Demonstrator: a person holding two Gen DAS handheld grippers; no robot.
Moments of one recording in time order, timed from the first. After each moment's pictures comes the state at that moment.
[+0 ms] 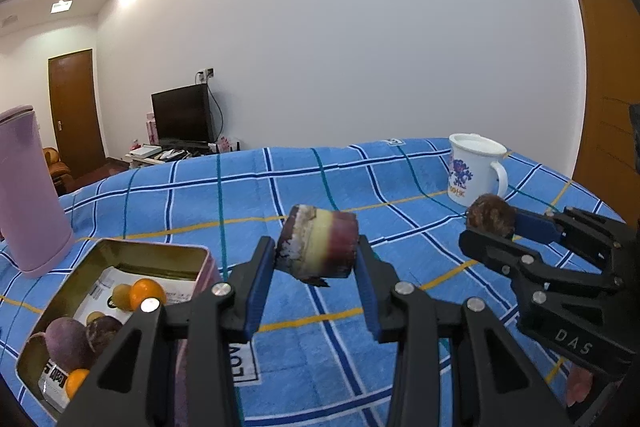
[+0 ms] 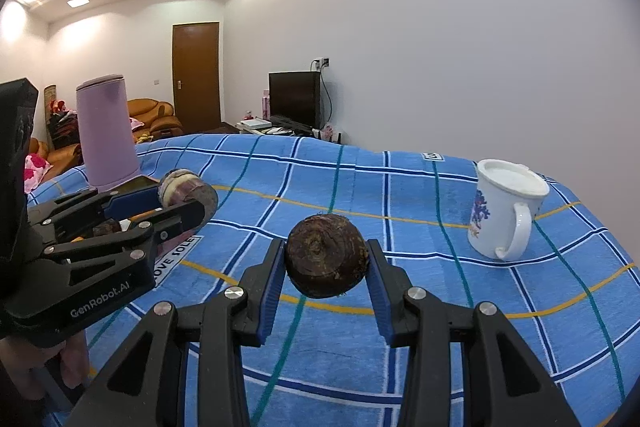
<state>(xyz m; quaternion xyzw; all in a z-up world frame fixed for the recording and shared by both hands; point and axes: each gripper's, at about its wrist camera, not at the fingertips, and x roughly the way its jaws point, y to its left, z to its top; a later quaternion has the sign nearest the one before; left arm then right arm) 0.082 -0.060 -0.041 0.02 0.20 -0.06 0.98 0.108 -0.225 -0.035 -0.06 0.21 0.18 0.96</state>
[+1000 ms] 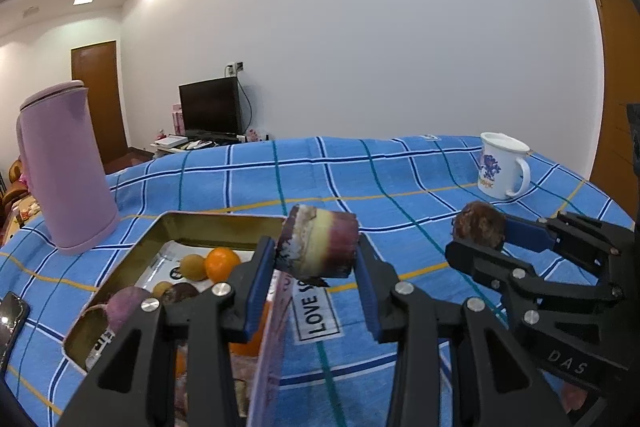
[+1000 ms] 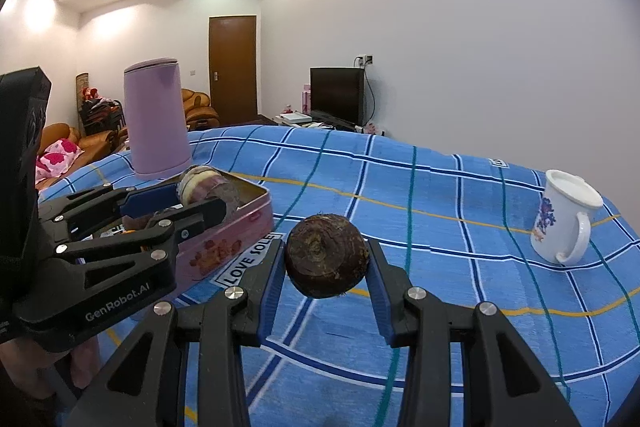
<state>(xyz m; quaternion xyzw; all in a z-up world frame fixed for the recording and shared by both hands) 0.049 -0.005 -0.043 0.01 0.21 -0.01 0.98 0.083 -0.161 -0.039 -0.07 0.21 0.24 0.94</state>
